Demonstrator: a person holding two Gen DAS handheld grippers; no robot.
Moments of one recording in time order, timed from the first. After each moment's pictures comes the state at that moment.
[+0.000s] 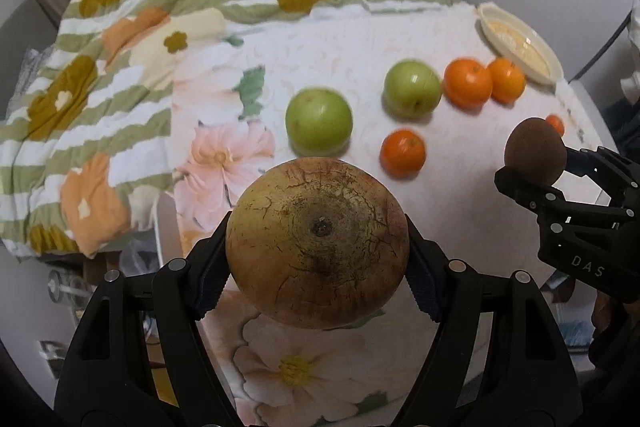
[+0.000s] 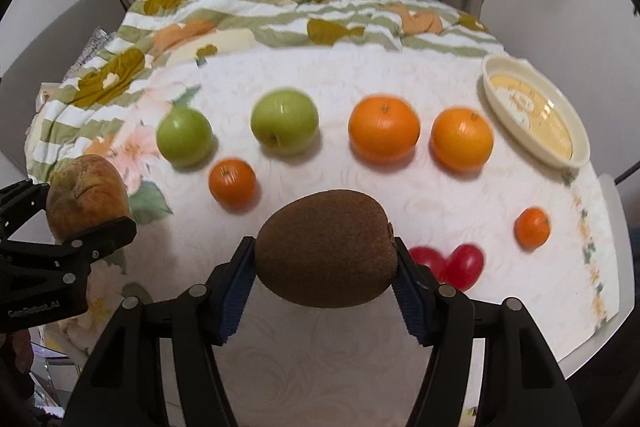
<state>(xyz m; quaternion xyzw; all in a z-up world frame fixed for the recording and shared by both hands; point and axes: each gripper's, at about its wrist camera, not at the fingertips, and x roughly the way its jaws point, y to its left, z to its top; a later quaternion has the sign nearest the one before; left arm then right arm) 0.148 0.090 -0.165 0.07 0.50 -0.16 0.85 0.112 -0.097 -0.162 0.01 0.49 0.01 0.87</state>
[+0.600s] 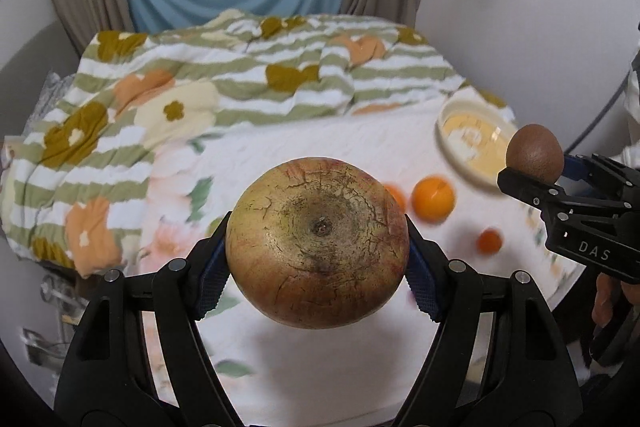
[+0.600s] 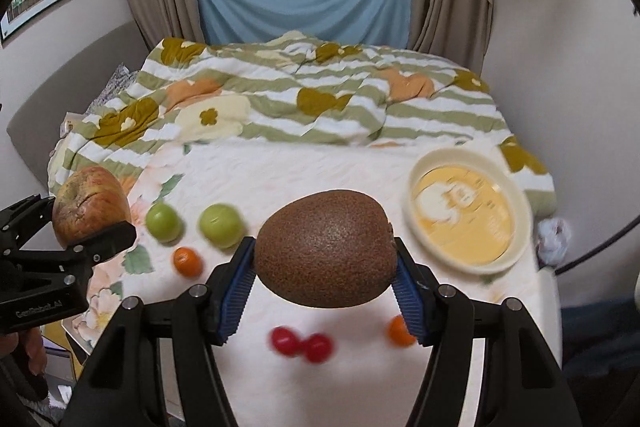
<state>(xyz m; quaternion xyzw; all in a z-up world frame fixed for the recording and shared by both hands) 0.155 -0.029 -0.072 0.03 0.42 -0.12 0.90 0.137 -0.217 -0.071 -0.01 0.42 0.05 0.91</state>
